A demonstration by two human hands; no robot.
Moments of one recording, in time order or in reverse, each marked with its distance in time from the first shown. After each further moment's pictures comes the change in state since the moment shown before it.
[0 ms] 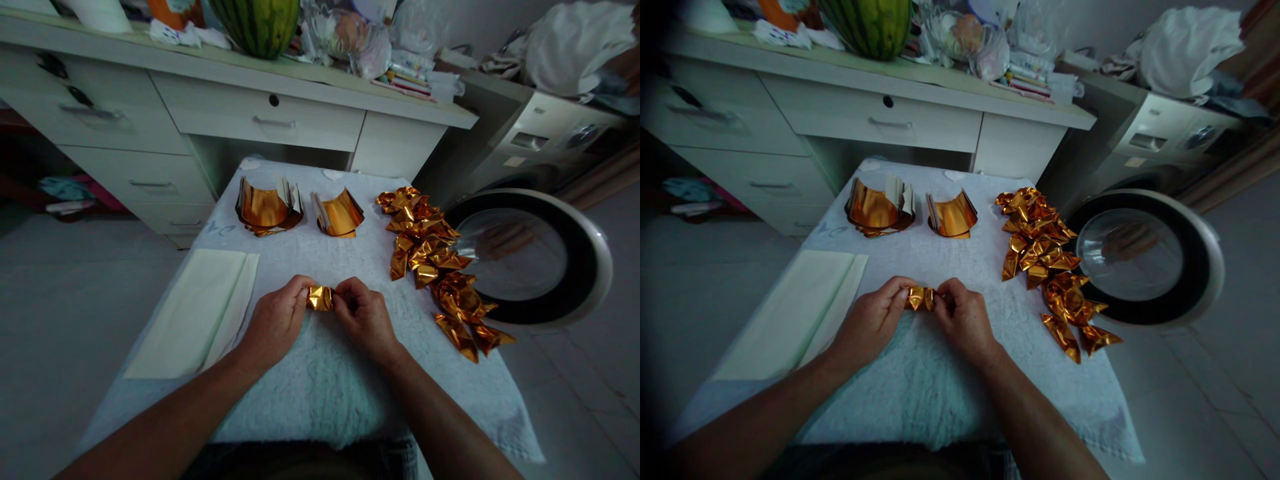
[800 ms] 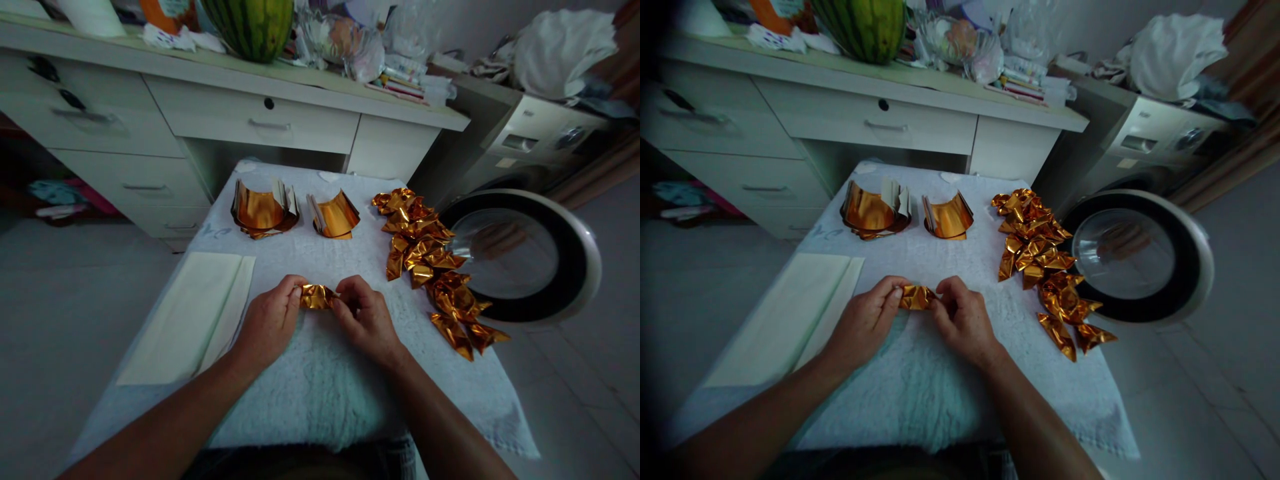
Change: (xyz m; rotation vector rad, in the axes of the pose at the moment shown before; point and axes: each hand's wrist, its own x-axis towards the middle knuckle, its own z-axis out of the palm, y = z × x) left_hand 0.001 -0.002 -0.001 -0.019 0.016 -0.046; right_hand -0.004 -0.004 -0.012 0.124 -0.053 -0.028
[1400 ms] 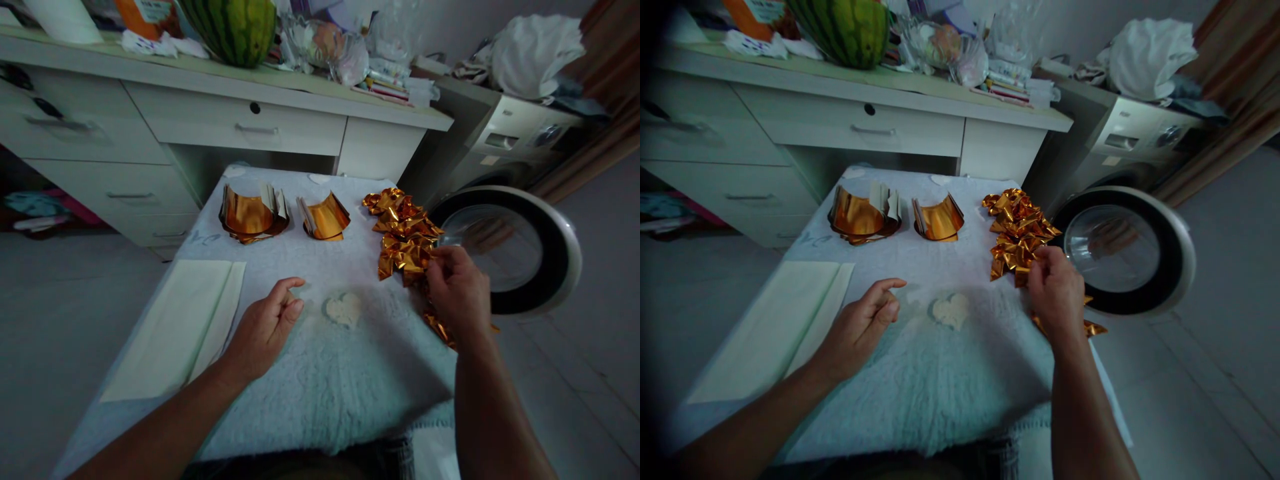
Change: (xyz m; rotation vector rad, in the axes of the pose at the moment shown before) left_hand -0.005 0.000 -0.004 -0.164 -0.109 0.051; right_hand -0.002 0.017 -0.131 -0.798 0.565 0.125
